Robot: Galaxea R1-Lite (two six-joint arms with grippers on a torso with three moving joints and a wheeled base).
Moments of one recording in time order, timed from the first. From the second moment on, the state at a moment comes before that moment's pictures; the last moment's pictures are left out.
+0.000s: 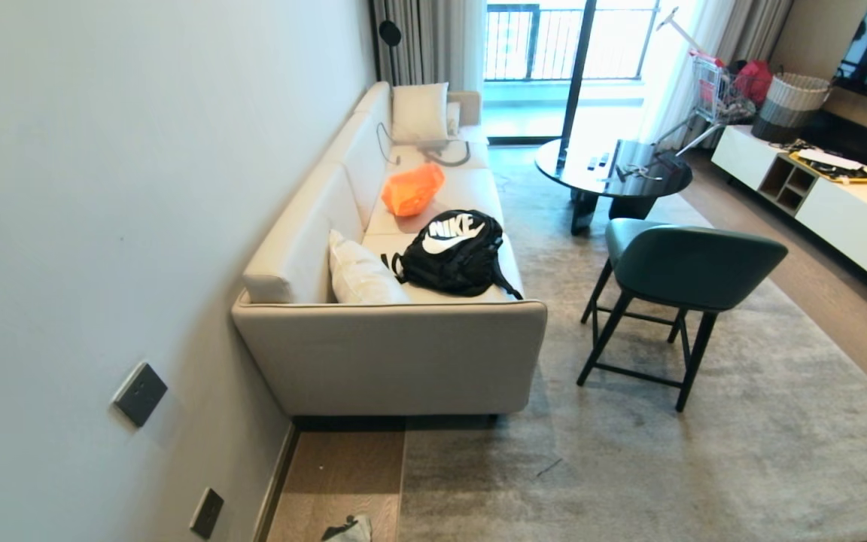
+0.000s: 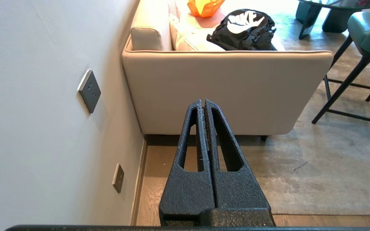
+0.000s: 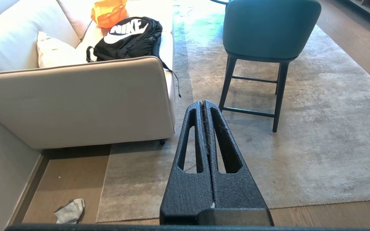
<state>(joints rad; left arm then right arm) 0.00 0.00 0.00 0.00 0.00 -0.01 0.00 0.00 0.00 -0.01 -0.05 0.06</state>
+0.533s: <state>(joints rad) 0.00 0.00 0.00 0.00 0.00 -0.01 0.00 0.00 0.00 -0.01 -0.05 0.06</state>
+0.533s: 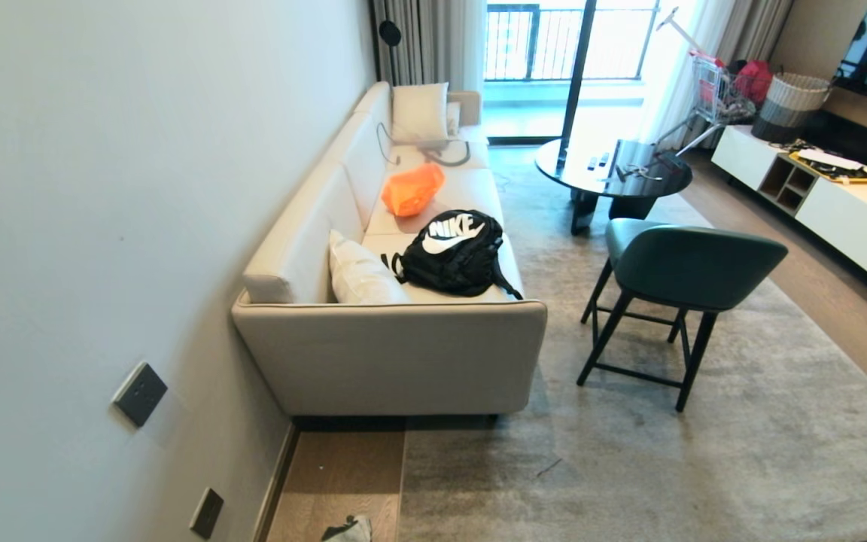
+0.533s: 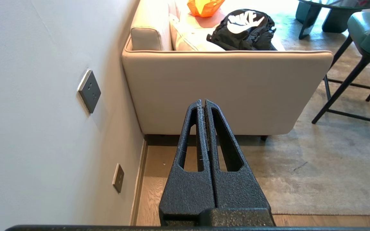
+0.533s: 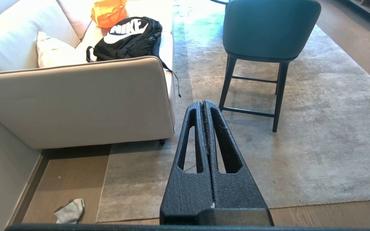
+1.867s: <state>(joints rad) 0.00 0.00 0.00 0.00 0.00 -0.01 0.00 0.00 0.00 -0.01 -0.05 0.06</state>
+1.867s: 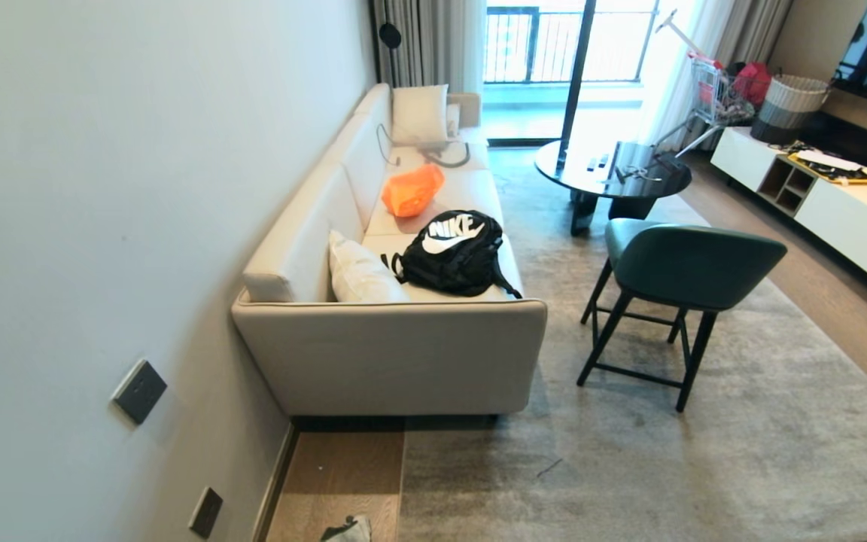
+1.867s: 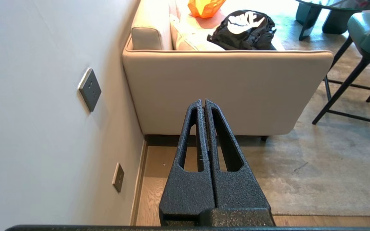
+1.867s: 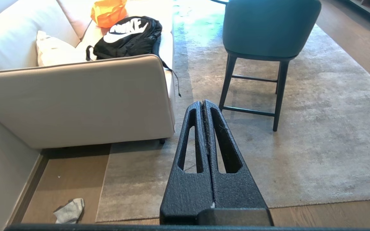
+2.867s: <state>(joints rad) 0.00 0.00 0.00 0.00 0.00 -0.01 0.00 0.00 0.00 -0.01 -0.05 0.06</state>
